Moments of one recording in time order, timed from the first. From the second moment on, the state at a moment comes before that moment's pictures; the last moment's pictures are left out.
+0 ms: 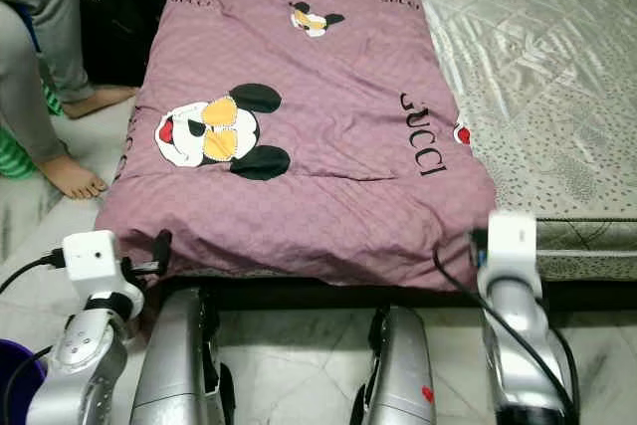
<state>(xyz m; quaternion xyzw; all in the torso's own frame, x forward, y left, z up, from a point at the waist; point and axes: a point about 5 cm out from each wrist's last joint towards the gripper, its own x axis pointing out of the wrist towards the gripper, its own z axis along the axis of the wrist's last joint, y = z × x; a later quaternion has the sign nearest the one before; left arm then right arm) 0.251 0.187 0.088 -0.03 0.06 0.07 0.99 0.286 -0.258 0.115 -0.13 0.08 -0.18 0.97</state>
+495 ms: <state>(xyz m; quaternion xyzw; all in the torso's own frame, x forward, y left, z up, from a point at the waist) 0.259 0.182 0.098 -0.05 0.02 0.07 1.00 0.315 -0.175 0.162 0.00 -0.08 -0.05 1.00</state>
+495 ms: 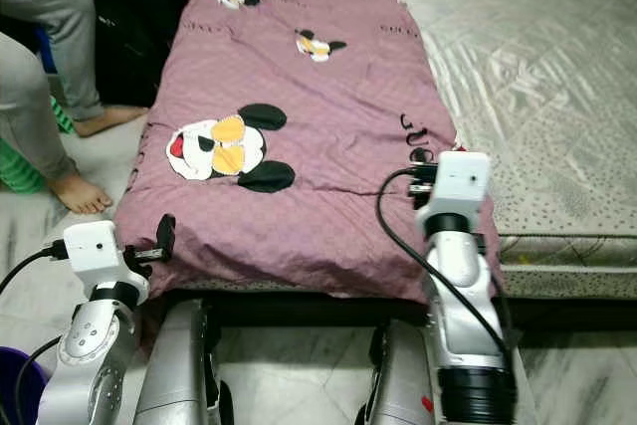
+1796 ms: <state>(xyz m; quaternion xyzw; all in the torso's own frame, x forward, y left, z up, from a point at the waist) 0.262 0.168 0.084 -0.06 0.03 0.06 1.00 0.328 -0.128 0.169 0.06 -0.11 0.05 0.99</state>
